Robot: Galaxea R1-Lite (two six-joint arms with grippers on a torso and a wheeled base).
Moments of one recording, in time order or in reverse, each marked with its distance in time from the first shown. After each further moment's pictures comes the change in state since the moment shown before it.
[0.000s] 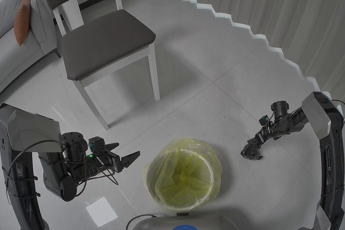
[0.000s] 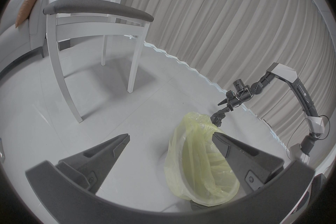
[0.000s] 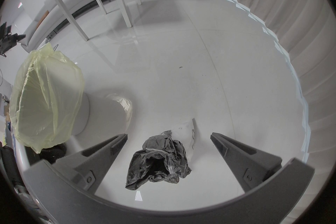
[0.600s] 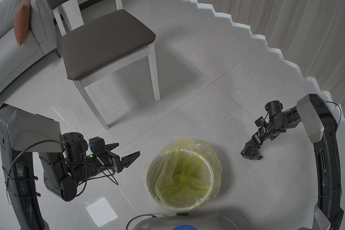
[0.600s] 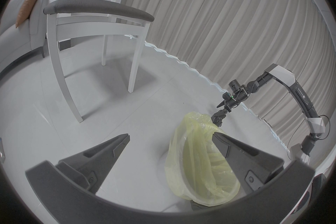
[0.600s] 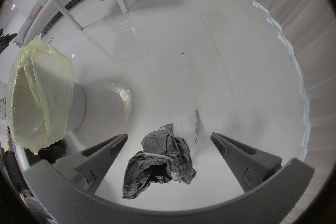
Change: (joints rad) left arm 0.000 0.004 -0.001 0.000 0.004 0.000; right arm 0.027 0.076 -0.178 0.205 -0.052 0.005
